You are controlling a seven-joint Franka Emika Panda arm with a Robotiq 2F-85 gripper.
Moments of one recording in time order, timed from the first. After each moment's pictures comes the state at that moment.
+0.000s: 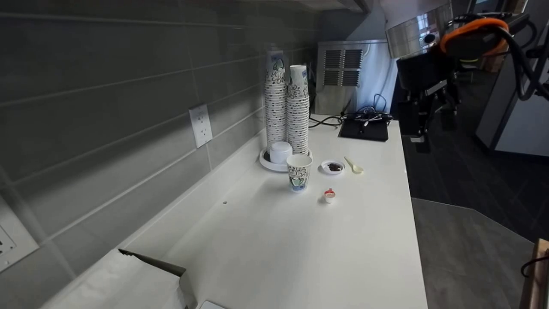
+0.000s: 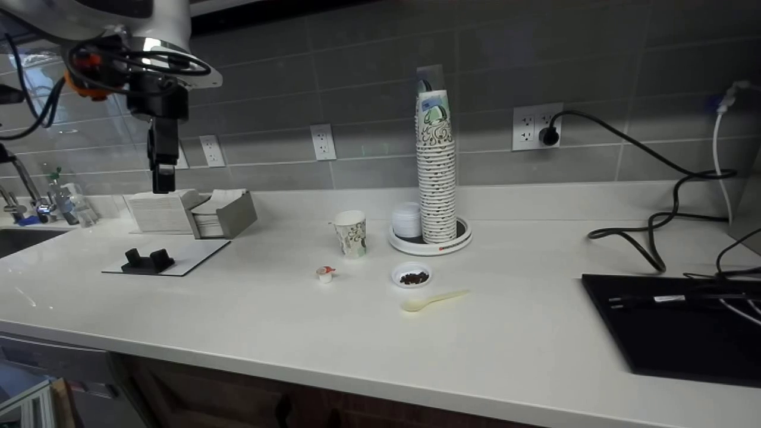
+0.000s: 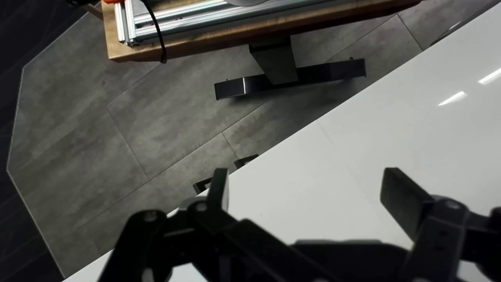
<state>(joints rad) 0.00 -0.41 0.21 -2.36 -0.03 1.60 0.36</state>
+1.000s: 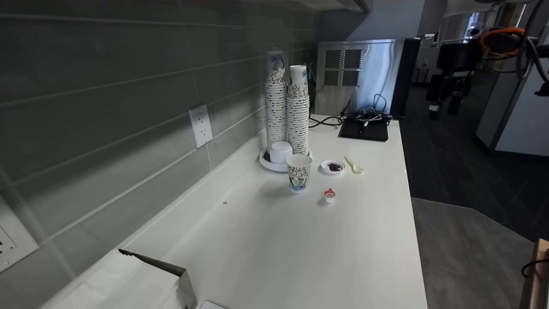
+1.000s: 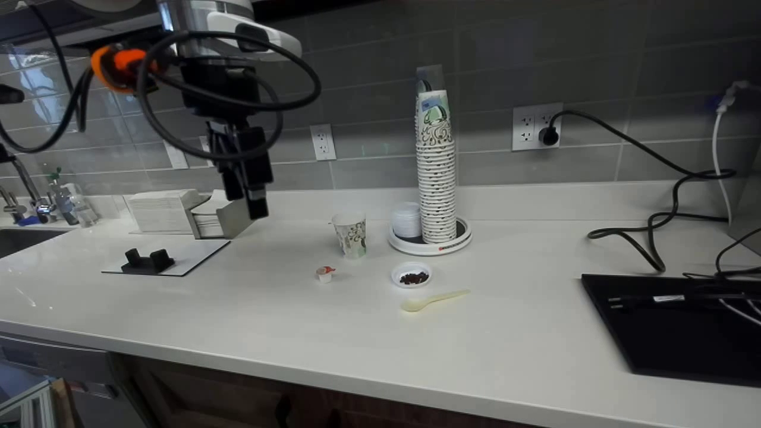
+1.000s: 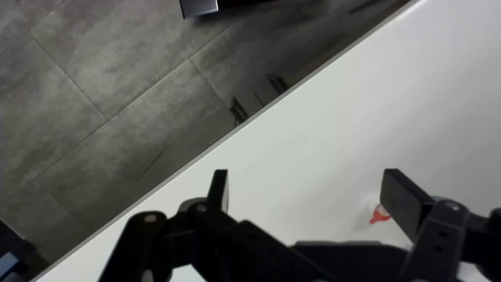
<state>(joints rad) -0.15 -0.47 -0.21 -2.45 -0.08 1.93 -0.10</state>
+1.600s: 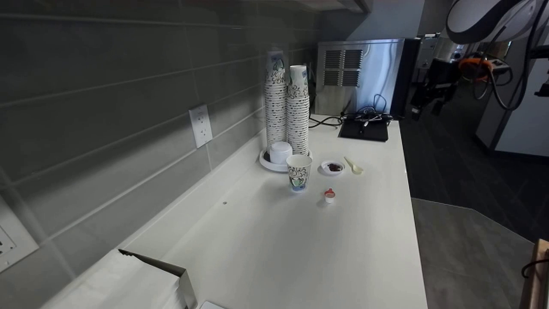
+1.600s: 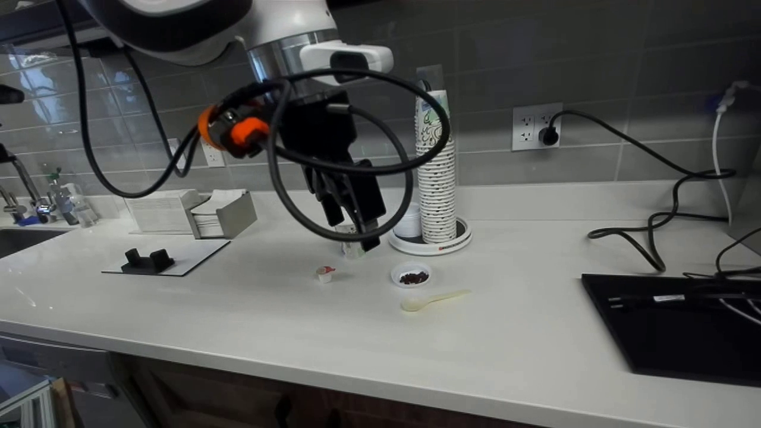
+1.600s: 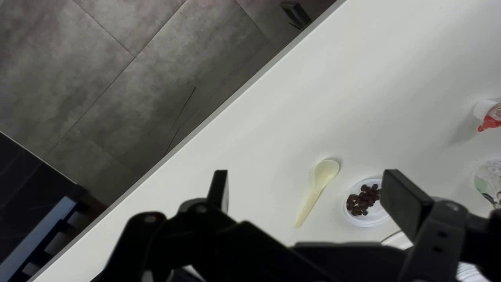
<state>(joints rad) -0.21 -0.24 -0.31 -2.40 -0.07 2.32 -0.18</state>
